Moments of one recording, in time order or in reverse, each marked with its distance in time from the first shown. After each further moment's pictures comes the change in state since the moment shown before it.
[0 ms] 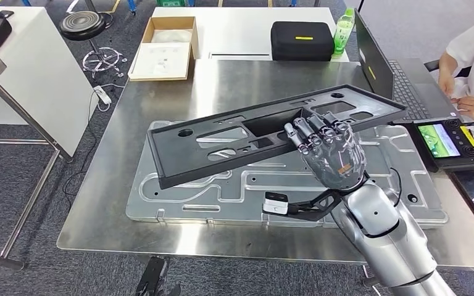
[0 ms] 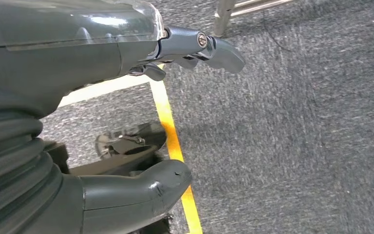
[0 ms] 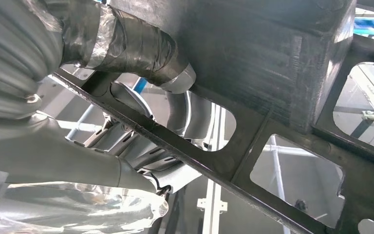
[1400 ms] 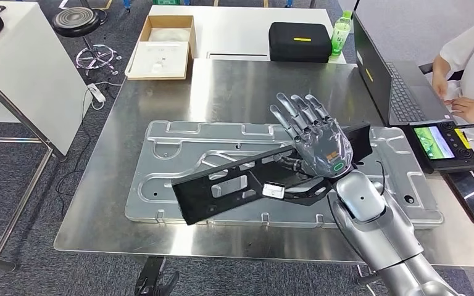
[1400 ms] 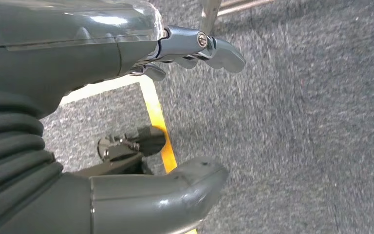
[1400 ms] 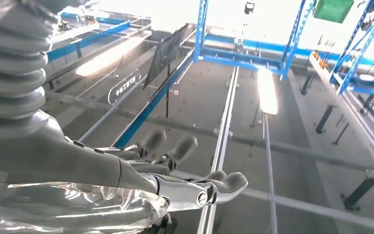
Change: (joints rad) left arm -0.015 -0.002 -0.017 0.000 0.007 -0.016 -0.009; right arm -0.068 0.024 0.013 0.260 -0.043 0.000 0.012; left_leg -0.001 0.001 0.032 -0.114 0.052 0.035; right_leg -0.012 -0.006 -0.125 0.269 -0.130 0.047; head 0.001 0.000
